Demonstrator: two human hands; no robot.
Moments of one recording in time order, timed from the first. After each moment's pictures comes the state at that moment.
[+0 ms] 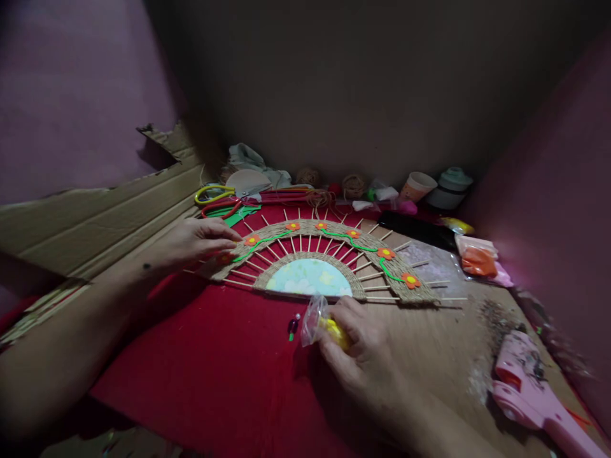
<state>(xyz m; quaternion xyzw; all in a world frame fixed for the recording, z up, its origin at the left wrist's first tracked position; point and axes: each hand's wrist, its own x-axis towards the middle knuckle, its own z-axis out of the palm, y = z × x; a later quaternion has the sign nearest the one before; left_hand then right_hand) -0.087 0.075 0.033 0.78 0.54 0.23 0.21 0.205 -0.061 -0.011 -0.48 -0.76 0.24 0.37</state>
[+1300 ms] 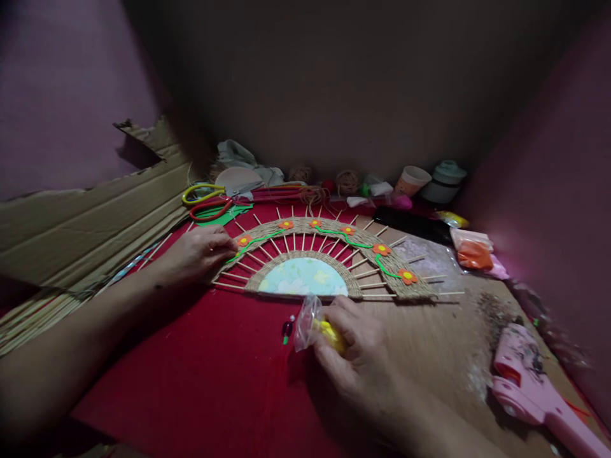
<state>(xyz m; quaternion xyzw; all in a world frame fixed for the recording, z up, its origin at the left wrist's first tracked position) -0.083 0.081 0.002 0.86 0.47 0.17 0.05 0.206 -0.061 -0.010 -0.48 -0.75 0.25 0.37</state>
